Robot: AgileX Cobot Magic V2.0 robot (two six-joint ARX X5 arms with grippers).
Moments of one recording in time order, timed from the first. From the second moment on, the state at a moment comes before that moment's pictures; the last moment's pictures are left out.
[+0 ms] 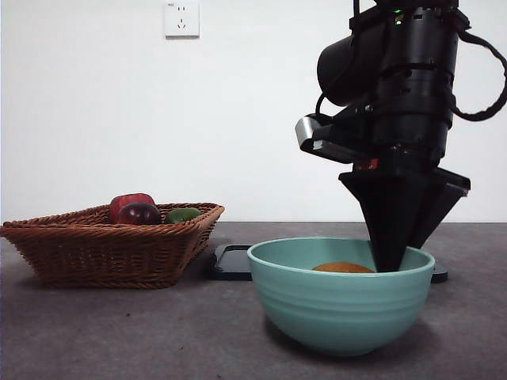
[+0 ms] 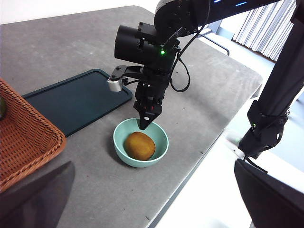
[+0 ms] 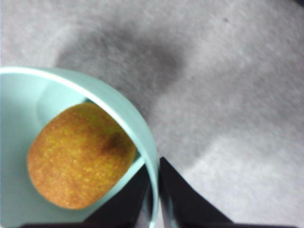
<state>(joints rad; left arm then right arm) -1.07 0.42 1.03 -0.96 -0.05 -0.26 0.56 1.72 1.19 -0.99 -0.23 0.09</state>
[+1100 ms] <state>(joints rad) -1.07 0.42 1.03 -0.96 -0.05 -0.26 0.34 2.21 1.99 -1.25 -0.16 0.07</state>
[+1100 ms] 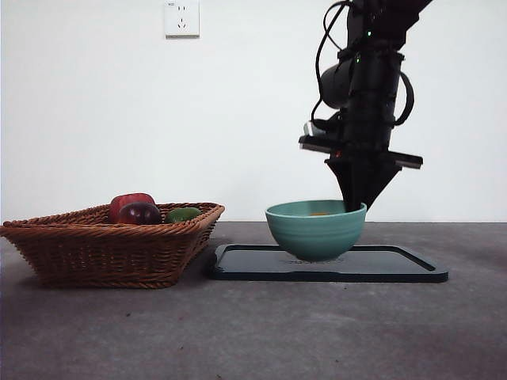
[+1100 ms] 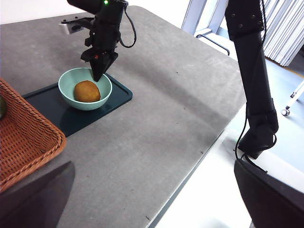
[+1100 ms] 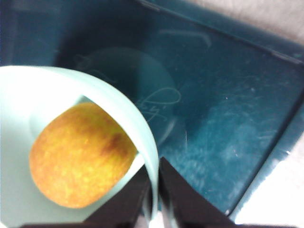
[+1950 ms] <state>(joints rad) -1.07 0.42 1.03 -0.96 -0.05 -0.26 0.31 2.10 2.26 -1.34 -0.09 0.07</state>
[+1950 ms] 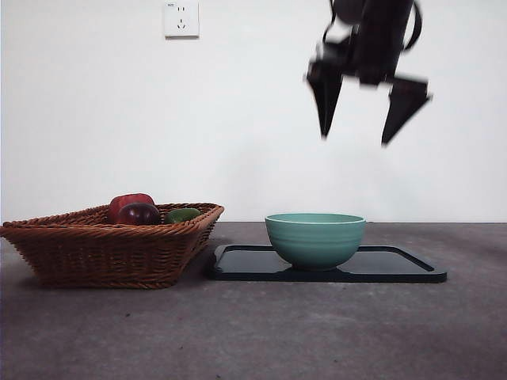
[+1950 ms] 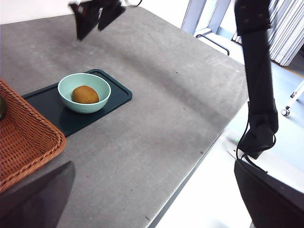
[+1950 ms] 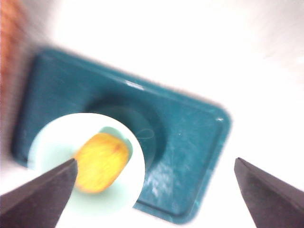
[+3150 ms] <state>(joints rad) -1.07 0.42 1.03 -0.96 -0.05 -0.26 0.50 0.65 1.27 -1.34 -0.05 0.17</state>
